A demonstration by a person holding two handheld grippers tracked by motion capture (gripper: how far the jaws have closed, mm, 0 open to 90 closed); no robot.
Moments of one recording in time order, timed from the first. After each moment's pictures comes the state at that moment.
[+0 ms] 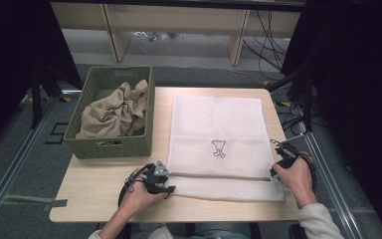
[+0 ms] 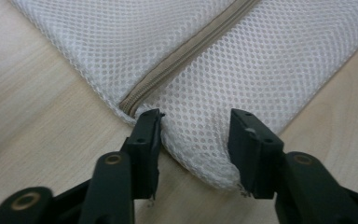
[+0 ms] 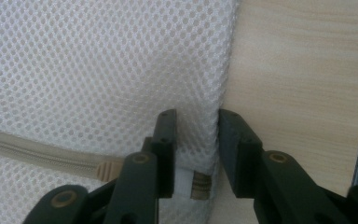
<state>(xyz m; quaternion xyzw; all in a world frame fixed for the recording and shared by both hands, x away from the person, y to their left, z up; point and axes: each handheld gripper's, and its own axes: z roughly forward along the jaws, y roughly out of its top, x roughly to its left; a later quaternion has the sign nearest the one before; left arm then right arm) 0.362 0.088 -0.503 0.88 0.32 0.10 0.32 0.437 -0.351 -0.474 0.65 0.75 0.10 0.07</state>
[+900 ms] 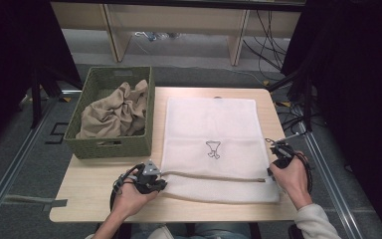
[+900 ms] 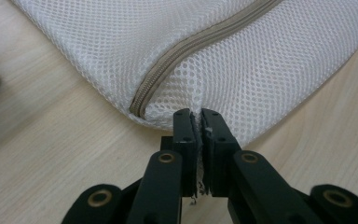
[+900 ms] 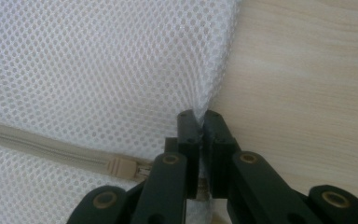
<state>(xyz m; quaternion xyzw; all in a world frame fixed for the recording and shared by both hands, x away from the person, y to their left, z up) 0.348 0.113 -0.488 0.86 0.36 0.09 0.35 0.431 -0.330 -0.464 0.64 0.76 0.12 0.07</state>
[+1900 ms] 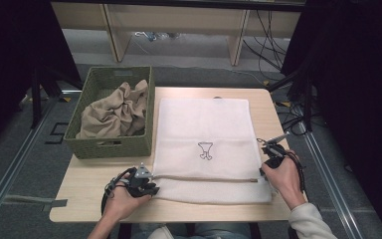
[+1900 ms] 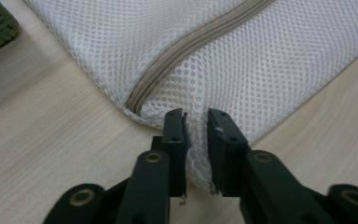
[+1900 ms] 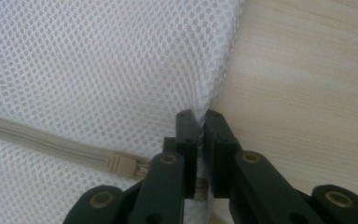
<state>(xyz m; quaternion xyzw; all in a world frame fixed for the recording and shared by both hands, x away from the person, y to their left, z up) 0.343 0.133 -0.495 0.86 0.38 0.09 0.32 0.432 -0.307 -0.463 0.63 0.77 0.11 0.07</state>
